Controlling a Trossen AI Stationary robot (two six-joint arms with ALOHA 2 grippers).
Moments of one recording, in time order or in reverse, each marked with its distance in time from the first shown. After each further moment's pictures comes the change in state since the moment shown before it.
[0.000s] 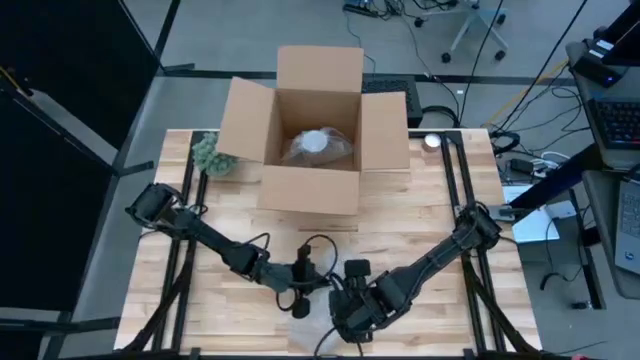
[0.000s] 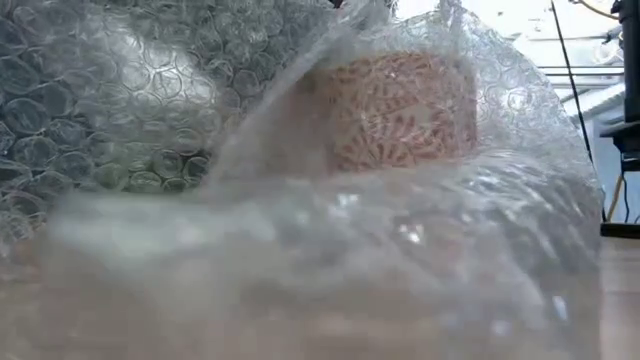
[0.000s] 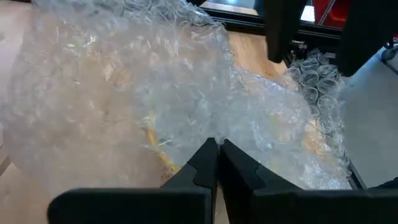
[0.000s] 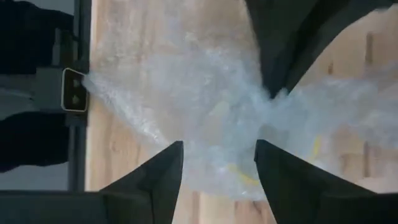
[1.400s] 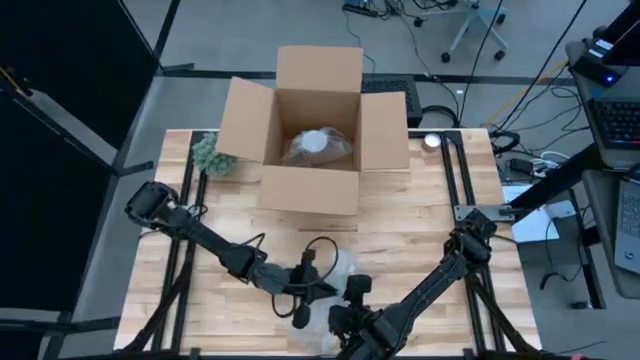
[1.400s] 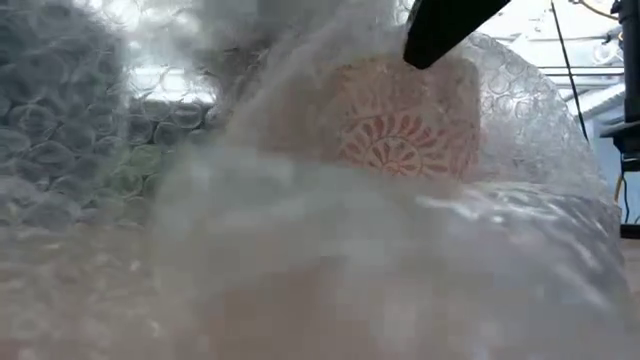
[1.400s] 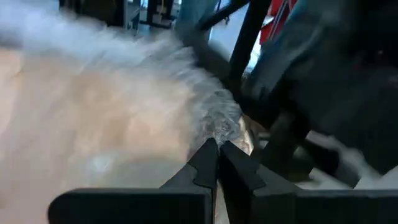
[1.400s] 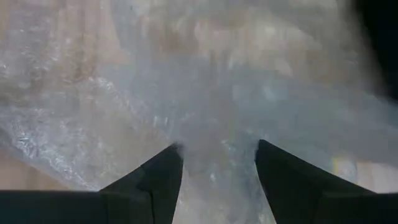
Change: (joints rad) left arm -0.021 -0.048 0.103 0.064 0.026 -0.002; right arm 0.087 0.172 -0.001 0.052 0.409 0.131
